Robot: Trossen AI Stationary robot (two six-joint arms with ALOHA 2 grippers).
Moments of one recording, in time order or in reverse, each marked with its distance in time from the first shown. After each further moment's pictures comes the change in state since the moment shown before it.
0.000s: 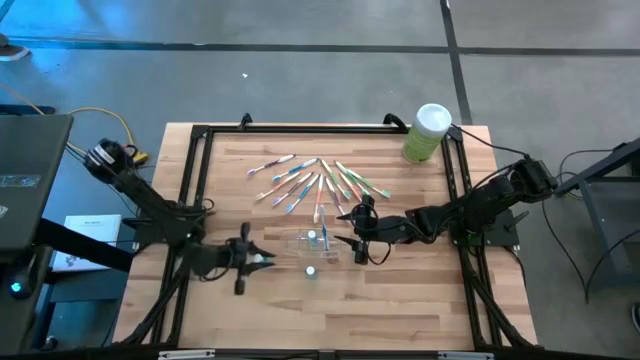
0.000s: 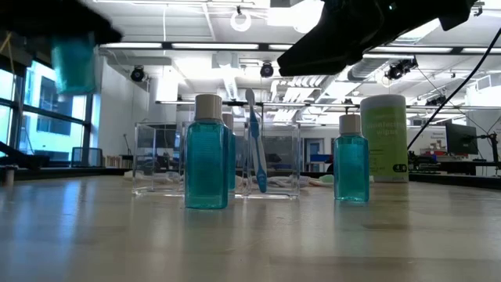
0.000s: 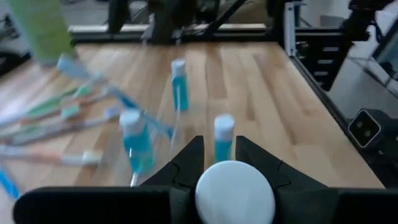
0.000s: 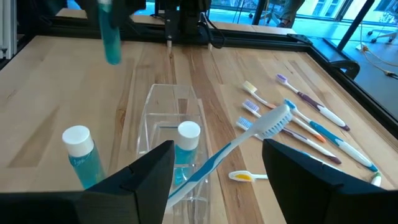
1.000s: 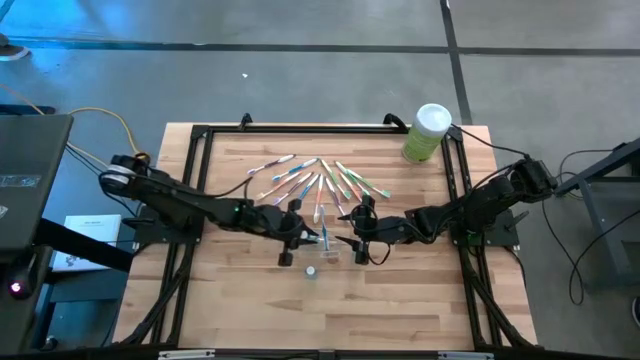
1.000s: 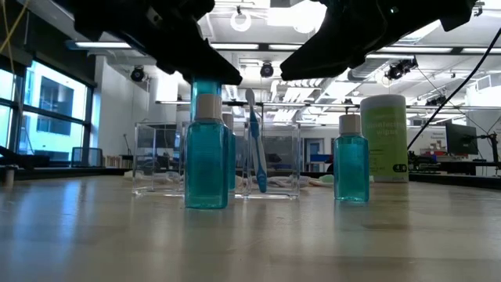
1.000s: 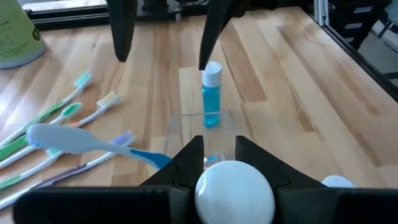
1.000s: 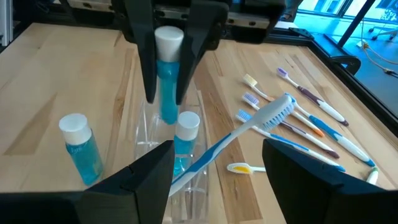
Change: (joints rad) left arm 0.538 0.321 0.286 -0.048 0.609 0.253; right arm 0.000 0.000 0.000 -0.032 0.000 -0.008
